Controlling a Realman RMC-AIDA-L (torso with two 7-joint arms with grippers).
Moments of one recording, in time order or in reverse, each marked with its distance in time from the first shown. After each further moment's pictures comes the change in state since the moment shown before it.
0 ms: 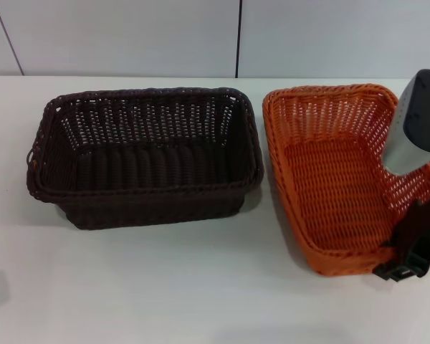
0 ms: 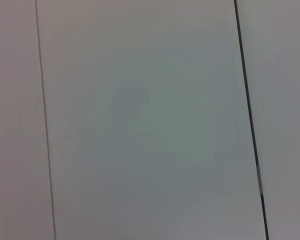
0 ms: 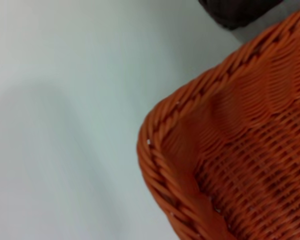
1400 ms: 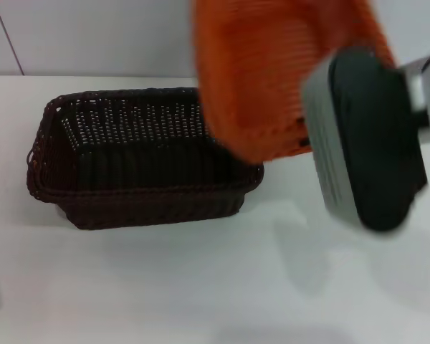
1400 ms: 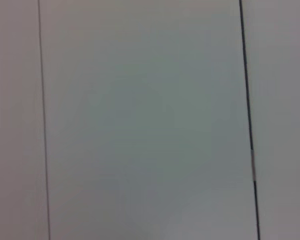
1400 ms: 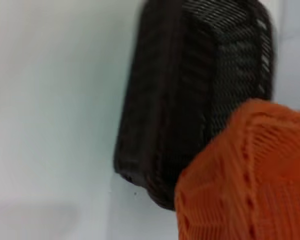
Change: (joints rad) left arm -0.007 -0.002 0.034 0.062 -0.003 0.004 -0.097; right arm -0.054 0.001 -0.424 -0.578 -0.180 0.232 -0.335
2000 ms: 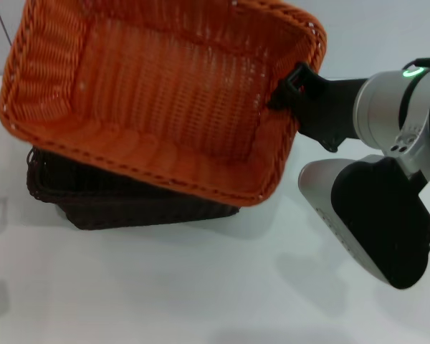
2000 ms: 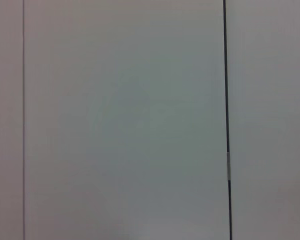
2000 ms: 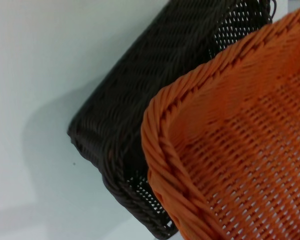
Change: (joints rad) left arm 0.003 -0.002 0.046 -0.016 -0.004 -0.002 -0.036; right arm -0.159 0.000 -0.134 -0.013 -0.088 0.336 -0.484
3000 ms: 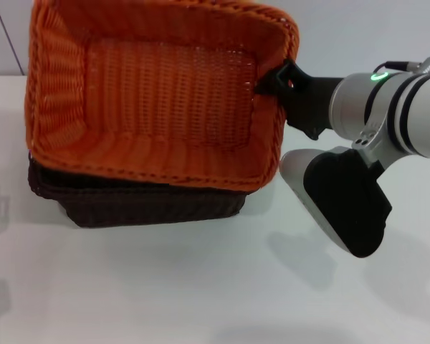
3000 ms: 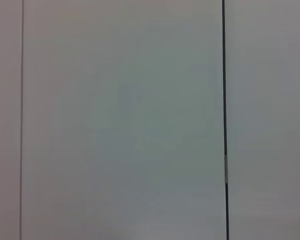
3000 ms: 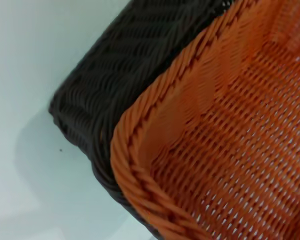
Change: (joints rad) left arm 0.000 0.000 0.006 -0.009 -0.001 0.003 -0.007; right arm 0.032 -0.019 -0.017 0.284 -0.001 0.314 0.001
